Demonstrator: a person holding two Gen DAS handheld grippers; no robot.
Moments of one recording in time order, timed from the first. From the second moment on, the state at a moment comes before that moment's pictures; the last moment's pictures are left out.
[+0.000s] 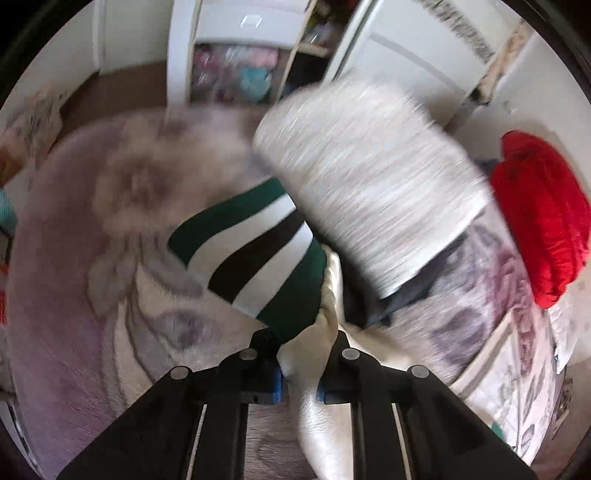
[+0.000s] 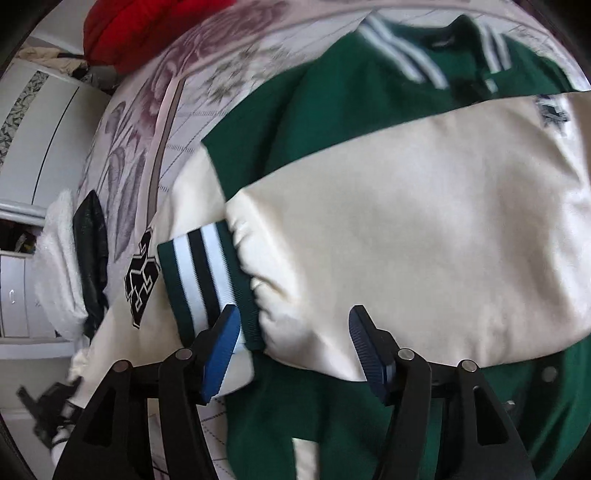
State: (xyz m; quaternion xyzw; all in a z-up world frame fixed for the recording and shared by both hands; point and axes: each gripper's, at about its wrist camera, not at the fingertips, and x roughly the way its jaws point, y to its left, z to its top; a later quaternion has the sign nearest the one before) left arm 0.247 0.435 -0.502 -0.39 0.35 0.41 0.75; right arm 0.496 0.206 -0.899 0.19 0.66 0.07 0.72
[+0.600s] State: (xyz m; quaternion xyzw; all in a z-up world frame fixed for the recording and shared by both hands) left arm 0.423 0.175 -0.346 -0.12 0.32 0.19 0.92; right arm 0.494 0.128 -0.881 0.02 0.68 -0.02 0.73
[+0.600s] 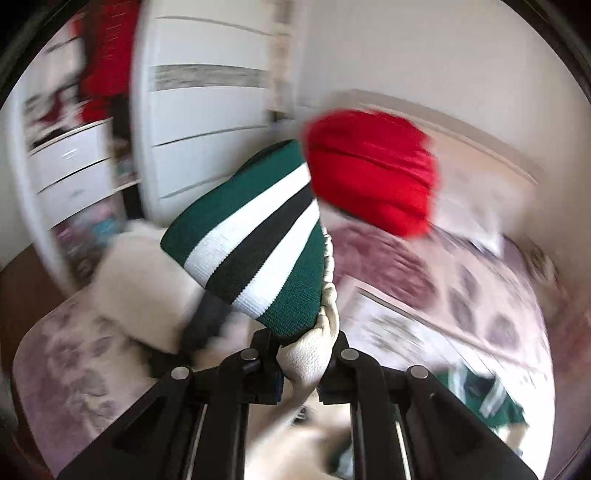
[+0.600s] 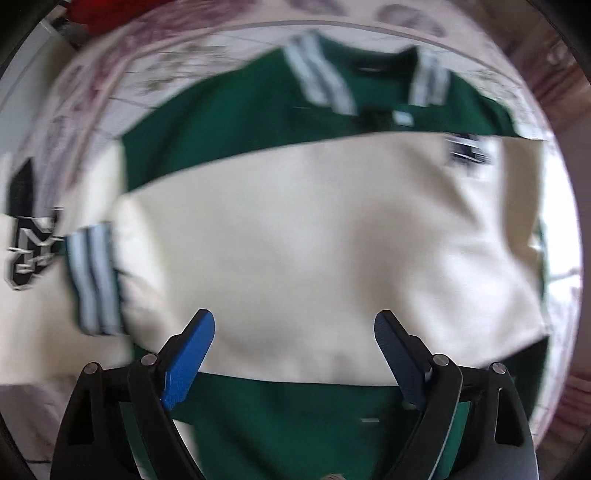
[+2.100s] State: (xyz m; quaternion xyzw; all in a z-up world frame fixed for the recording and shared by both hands) left arm 0.444 0.033 -0.527 -0.12 0.55 0.20 0.80; right arm 0.480 -0.204 -0.912 0.34 0.63 -0.04 0.69
